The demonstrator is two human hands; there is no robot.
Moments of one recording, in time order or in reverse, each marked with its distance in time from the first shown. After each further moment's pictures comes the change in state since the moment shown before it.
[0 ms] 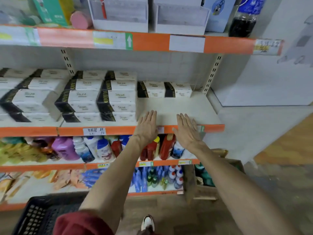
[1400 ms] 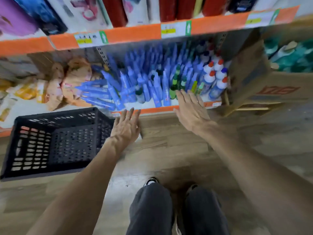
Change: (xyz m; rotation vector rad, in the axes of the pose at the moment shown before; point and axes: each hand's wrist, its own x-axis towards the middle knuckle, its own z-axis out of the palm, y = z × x) left_hand -0.264 -0.244 0.504 0.100 -0.403 -0.164; right_hand -0.161 -0.098 0.527 0.050 -0.268 -0.029
